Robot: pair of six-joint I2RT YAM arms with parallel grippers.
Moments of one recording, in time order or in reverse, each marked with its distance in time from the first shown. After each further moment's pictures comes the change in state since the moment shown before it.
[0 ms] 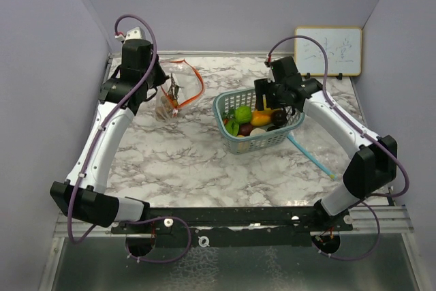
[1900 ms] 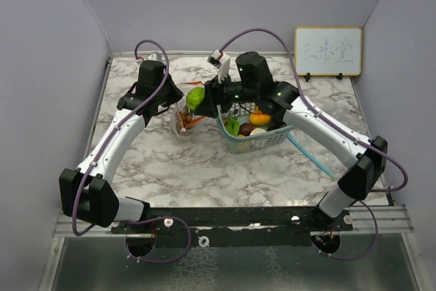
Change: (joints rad) left arm -0.023 0.002 -0.349 0.253 0.246 -0.142; right arm 0.314 -0.003 0.220 0.301 -0.557 0.013
